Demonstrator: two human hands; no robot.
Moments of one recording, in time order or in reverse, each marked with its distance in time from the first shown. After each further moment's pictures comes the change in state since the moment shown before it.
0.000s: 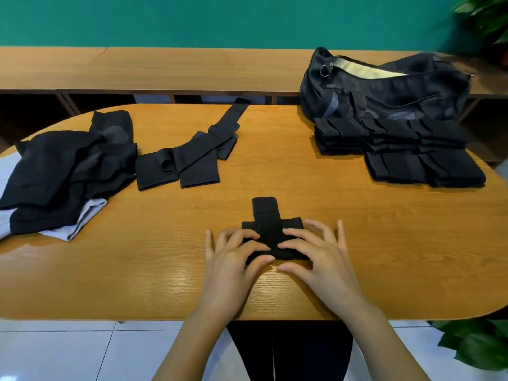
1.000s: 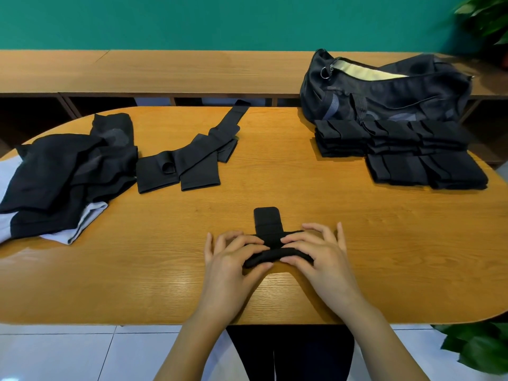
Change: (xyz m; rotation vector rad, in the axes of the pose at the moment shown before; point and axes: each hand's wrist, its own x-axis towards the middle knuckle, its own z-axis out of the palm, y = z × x) left_hand 0.000 -0.004 -0.001 -0.061 0.028 0.002; right_hand 0.005 -0.004 0.000 0.115 0.076 0.041
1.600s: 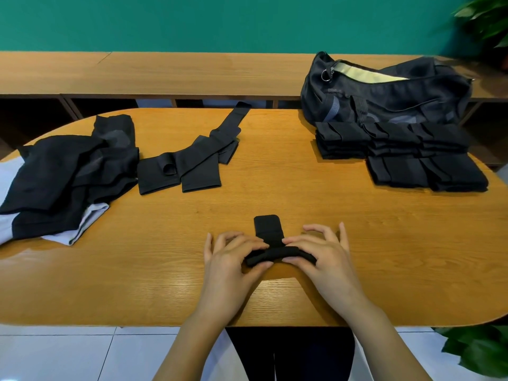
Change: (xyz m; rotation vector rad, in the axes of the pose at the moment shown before) left_hand 0.003 0.003 -0.005 -0.039 -0.006 -0.030; right_hand 0.003 -0.002 -0.006 -0.003 -0.003 0.005
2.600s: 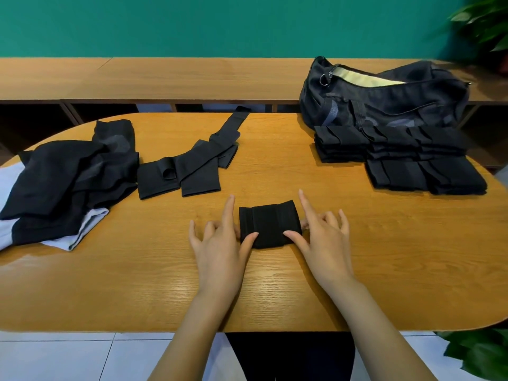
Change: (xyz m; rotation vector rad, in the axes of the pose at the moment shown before) left_hand 0.032 0.002 0.001 0.333 0.143 -0.147; right_hand 0.034 -0.001 0.006 -0.252 0.077 0.144
